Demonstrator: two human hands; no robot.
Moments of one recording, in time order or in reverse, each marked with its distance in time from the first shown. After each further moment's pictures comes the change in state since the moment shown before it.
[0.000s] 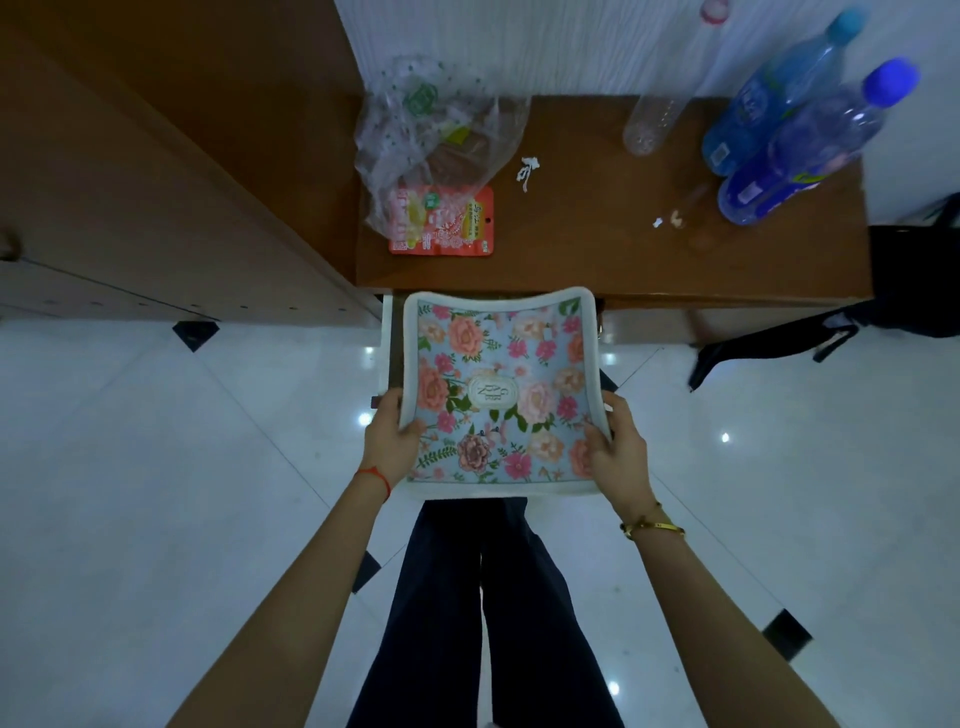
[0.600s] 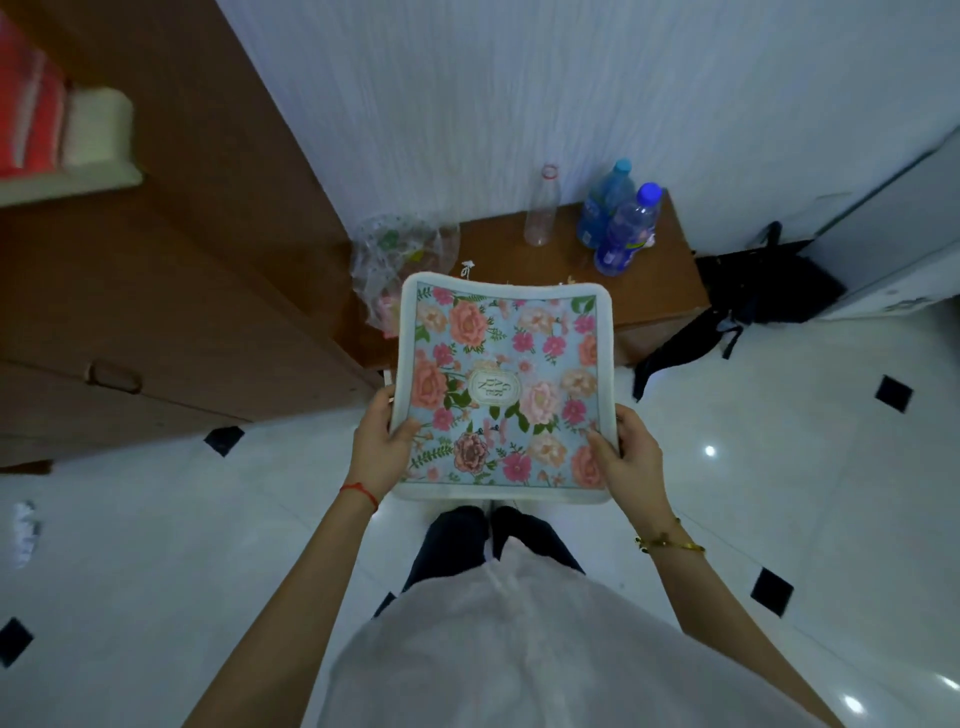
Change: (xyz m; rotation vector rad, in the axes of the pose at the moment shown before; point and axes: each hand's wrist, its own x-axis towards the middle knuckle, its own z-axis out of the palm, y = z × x) left_hand -0.157 0.146 -0.091 -0.070 -0.077 0.380; right_hand -0.164 -0.146 -0.095 0.174 0.259 -0.079
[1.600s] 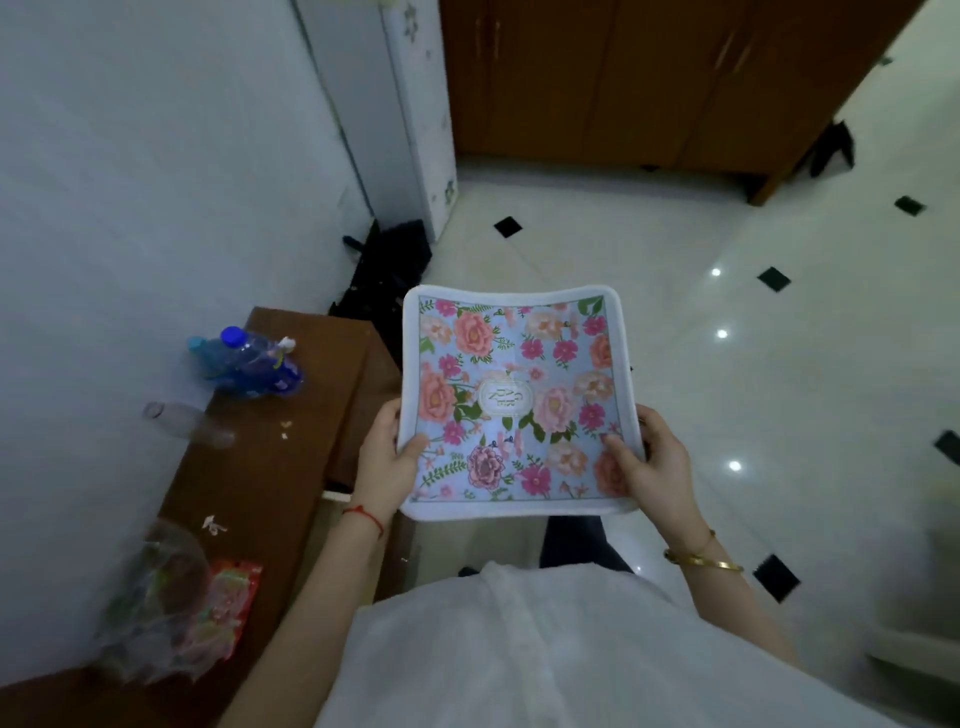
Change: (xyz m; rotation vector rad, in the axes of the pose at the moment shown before) left_hand -0.027 0.127 0.194 0.348 -1.116 0.383; right_hand -0.230 0.025 -0.065 0.267 1.162 0.283
